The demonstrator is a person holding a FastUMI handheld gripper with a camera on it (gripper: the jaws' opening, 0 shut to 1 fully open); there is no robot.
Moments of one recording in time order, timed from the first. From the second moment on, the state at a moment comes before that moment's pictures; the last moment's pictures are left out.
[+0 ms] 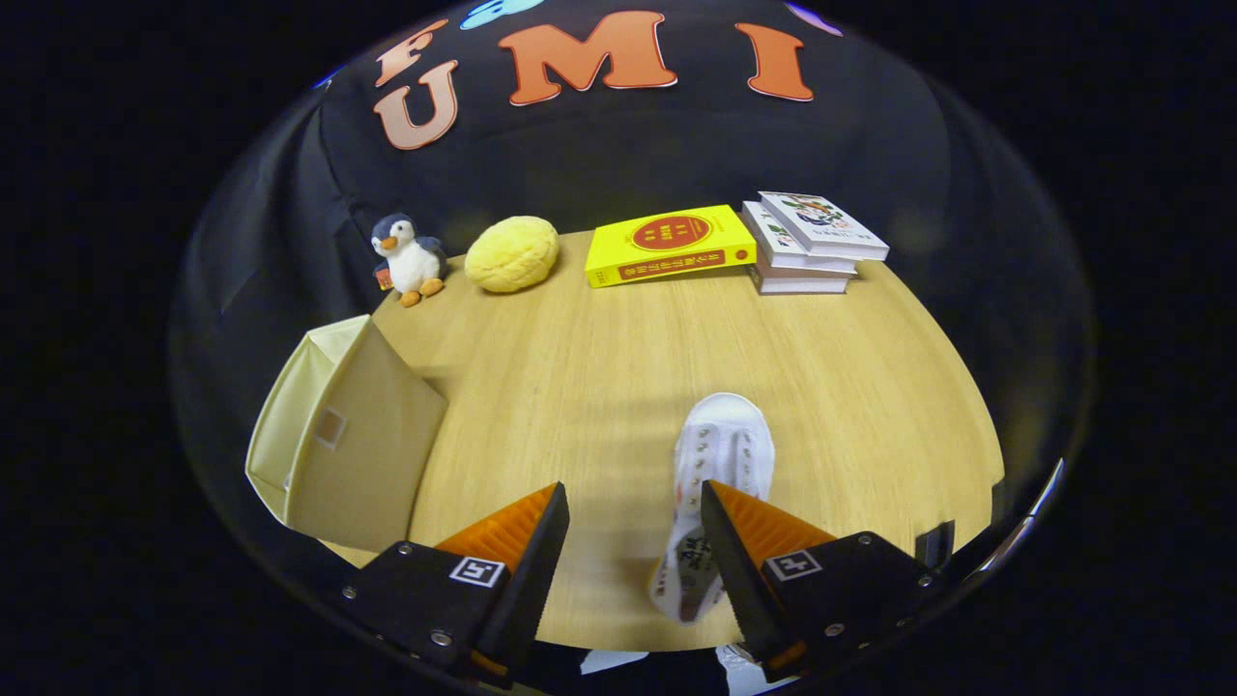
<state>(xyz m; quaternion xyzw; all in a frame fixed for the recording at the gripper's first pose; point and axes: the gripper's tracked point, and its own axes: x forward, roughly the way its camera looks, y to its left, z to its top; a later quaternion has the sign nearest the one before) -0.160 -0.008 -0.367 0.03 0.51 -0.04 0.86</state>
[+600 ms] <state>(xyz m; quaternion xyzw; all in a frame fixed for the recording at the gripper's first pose) -0.193 -0.072 -0.444 -0.03 0.51 -0.06 0.86</state>
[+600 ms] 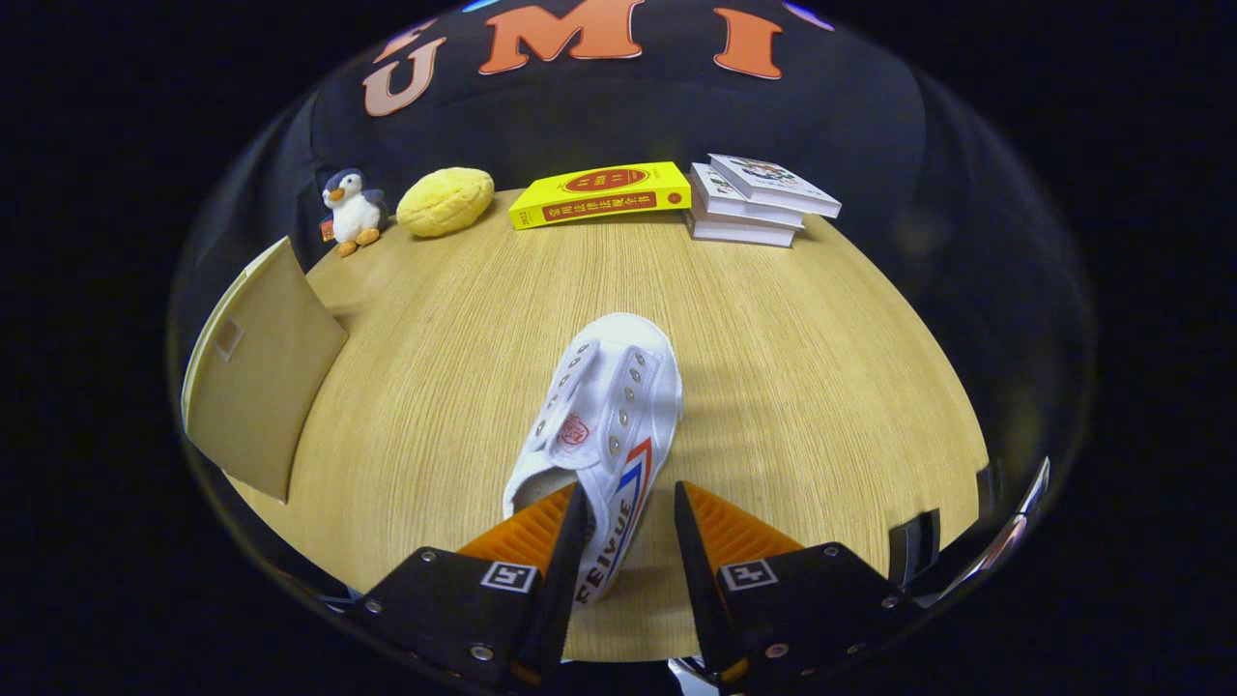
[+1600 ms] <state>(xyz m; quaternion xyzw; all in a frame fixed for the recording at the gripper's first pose) -0.130 -0.063 -0.405 0.05 0.45 -0.10 0.88</state>
